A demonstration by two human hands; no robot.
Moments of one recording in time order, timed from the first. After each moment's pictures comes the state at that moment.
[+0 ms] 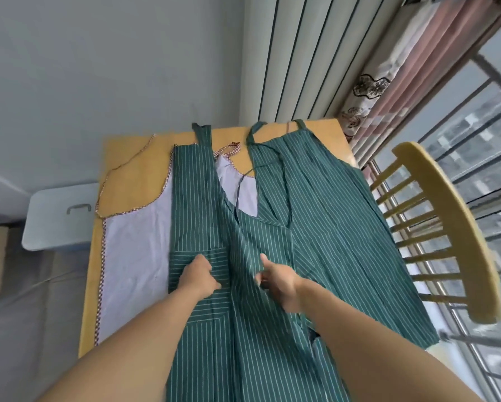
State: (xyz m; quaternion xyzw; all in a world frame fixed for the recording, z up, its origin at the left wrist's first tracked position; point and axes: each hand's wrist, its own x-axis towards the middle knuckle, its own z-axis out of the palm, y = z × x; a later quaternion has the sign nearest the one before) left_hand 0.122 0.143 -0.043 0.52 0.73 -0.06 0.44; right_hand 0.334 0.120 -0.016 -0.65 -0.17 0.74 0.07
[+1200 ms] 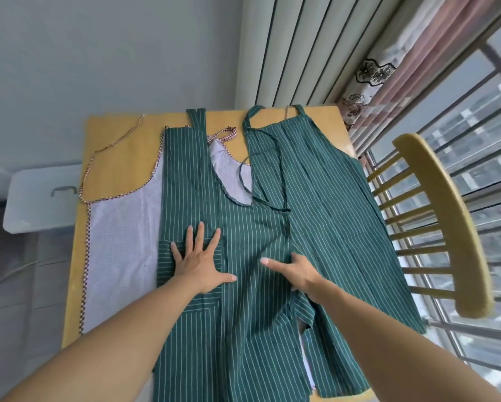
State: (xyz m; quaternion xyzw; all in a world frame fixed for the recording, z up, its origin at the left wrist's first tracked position) left_hand 0.139 0.146 -0.048 0.68 0.62 -0.19 0.33; right_hand 0.379 0.112 0.002 -0.74 -0.32 0.59 0.06
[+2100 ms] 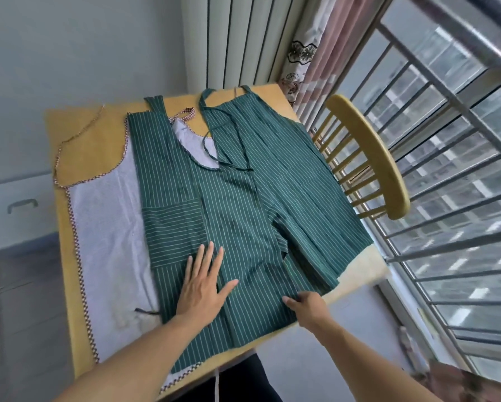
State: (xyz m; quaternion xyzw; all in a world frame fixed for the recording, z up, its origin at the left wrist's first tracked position) left_hand 0.125 -0.034 -0.066 0.82 0.51 -0.01 0.25; right_hand 0.373 -0.136 -0.018 -0.86 -0.25 0.45 0.03
